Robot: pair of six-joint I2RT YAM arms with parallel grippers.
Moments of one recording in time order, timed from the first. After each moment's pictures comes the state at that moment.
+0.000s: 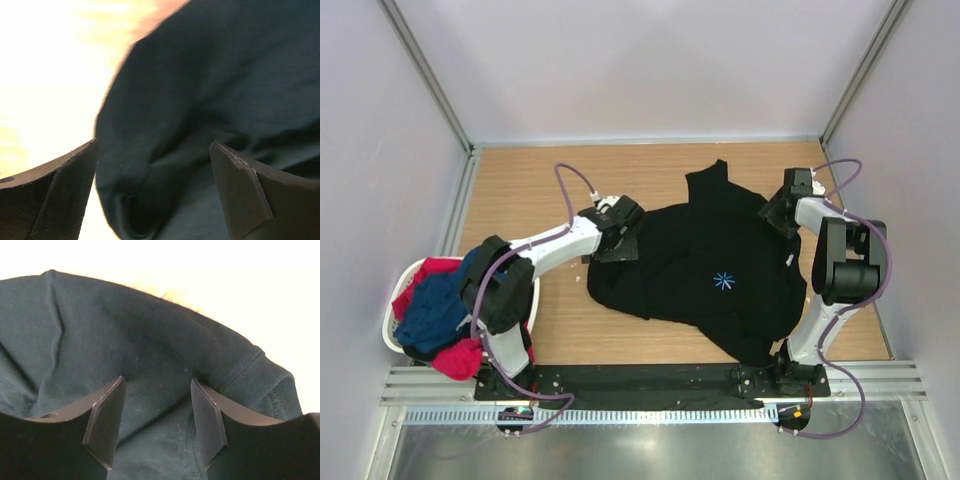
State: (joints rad) left arm -0.69 1.78 1.24 -0.69 -0.38 -0.73; right arm -0.10 1.84 1.14 -0.28 0.12 0.61
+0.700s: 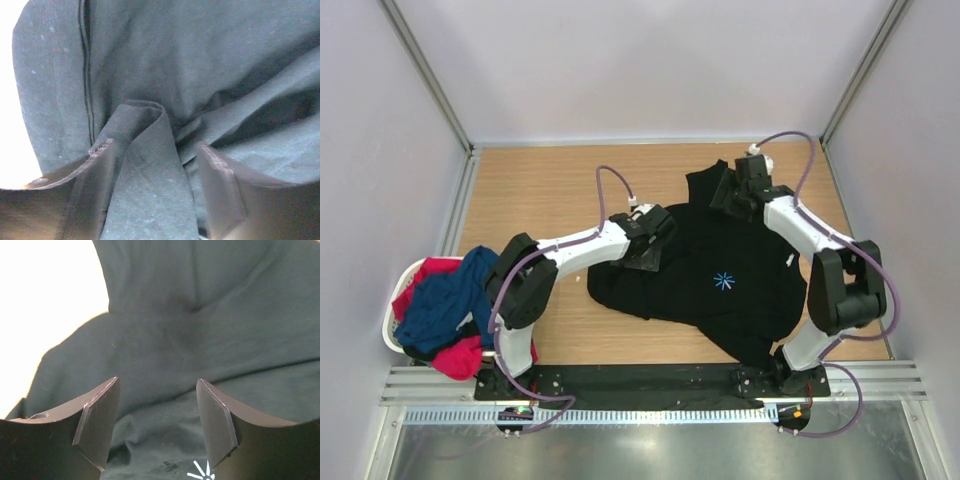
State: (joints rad) left arm -0.84 1.90 1.39 -0.71 -0.36 -0.65; right arm 0.22 1.62 1.19 -0.36 0.12 0.55
